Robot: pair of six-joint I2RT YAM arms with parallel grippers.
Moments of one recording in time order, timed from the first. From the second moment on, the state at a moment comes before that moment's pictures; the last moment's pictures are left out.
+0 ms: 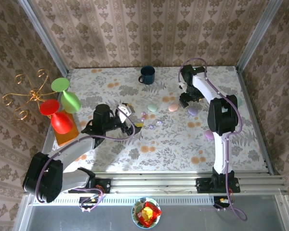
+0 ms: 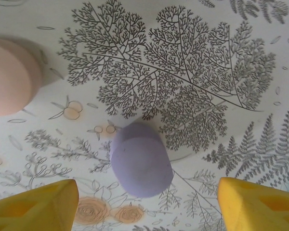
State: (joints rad) left arm -0.50 1.20 0.56 0.28 0.60 0.29; right arm 0.19 2.21 1.95 -1.27 0.19 -0.21
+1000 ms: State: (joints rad) left arm -0.52 1.23 0.56 0.32 0.57 0.29; right arm 0.18 2.37 2.01 -1.35 0.17 -0.24
